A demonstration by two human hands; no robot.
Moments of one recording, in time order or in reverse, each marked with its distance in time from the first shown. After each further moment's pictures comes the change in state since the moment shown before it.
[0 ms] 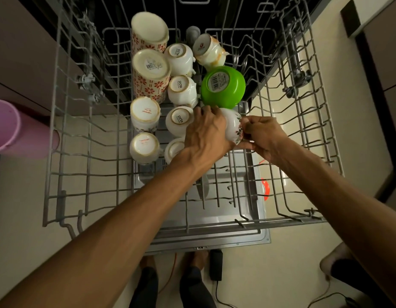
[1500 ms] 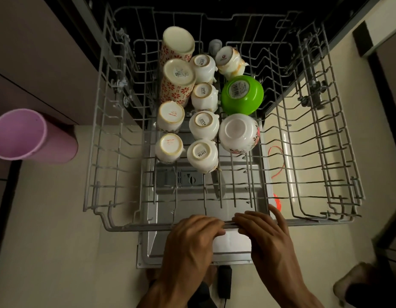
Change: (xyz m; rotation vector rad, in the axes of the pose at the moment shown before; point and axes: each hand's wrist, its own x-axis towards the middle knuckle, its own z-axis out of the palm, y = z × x) left_hand -0.177 -0.047 0.019 -0.412 0.080 0.157; right_hand -0.114 0.141 -0.001 -1.029 0.054 -0.946
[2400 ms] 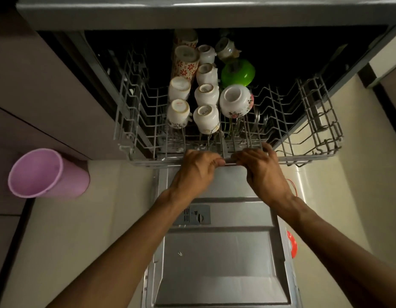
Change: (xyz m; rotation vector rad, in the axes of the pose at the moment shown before) left_hand 0.221 -0.065 -0.054 0.004 0.057 0.010; right_hand 0.232 0.052 -0.022 -0.142 0.091 -0.181
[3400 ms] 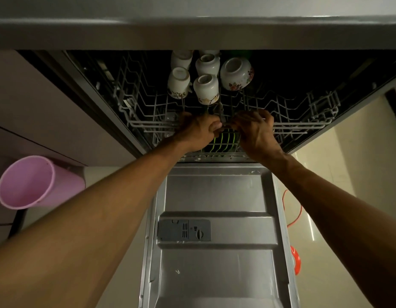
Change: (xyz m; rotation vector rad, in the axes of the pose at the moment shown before) left_hand 0.148 -0.032 -0.045 0.136 -0.202 -0.107; right_hand 0.148 0.037 0.007 -0.067 -0.132 0.050
